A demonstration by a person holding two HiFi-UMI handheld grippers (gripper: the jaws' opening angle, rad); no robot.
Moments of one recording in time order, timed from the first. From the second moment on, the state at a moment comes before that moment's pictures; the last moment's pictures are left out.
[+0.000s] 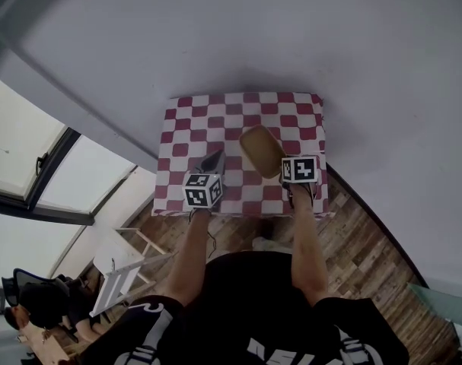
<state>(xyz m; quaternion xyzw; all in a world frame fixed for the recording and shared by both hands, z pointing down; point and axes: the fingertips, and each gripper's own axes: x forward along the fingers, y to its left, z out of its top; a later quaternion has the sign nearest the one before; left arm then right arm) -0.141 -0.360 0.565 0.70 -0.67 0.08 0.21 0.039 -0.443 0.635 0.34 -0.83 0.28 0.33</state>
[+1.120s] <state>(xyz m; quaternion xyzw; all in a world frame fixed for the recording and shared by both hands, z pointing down) -0.169 -0.342 0.602 0.62 -0.74 0.04 0.26 0.014 -0.462 0.668 0.26 -0.85 0.27 0.37</state>
